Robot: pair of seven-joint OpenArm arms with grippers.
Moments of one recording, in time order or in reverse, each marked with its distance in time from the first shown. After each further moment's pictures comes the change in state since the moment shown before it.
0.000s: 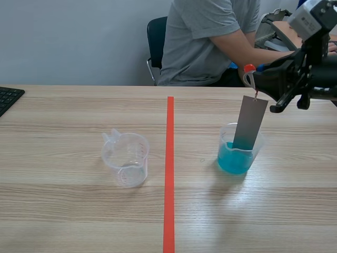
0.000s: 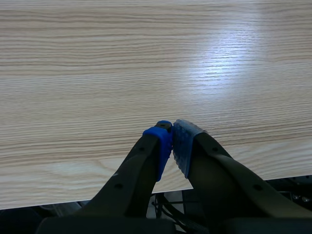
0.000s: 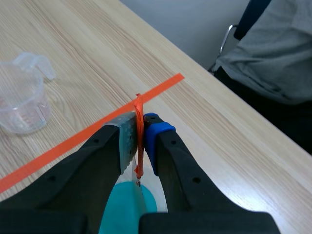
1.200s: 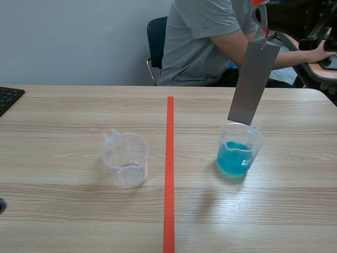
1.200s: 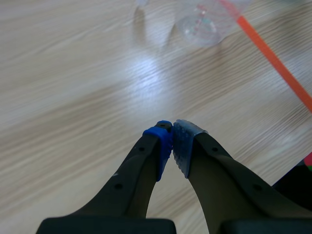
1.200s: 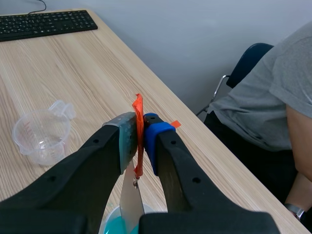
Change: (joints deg) left arm -14.1 -19.6 14.8 0.0 -4.1 -11.6 -3.0; right arm 0.0 2.5 9.4 17.9 17.4 0.1 -17.6
